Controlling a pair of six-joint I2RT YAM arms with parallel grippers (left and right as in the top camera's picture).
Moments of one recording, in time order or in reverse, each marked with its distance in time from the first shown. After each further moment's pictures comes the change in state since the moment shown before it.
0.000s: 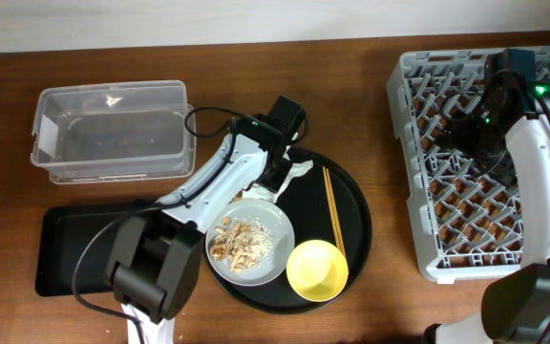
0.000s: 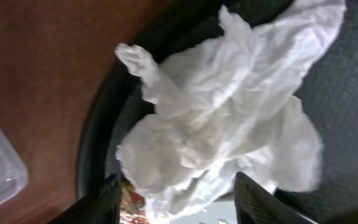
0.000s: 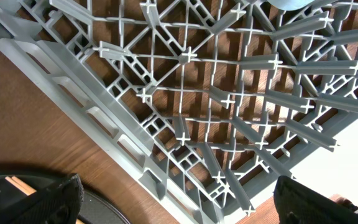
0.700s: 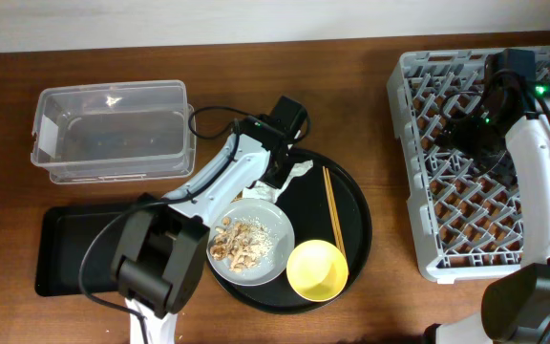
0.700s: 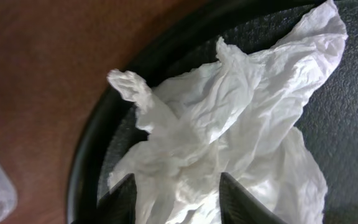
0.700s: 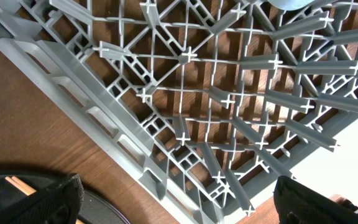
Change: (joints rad) left arm 0.000 0.038 0.000 0.064 0.004 -0.005; right arm 0.000 0.000 0.000 0.000 0.000 0.000
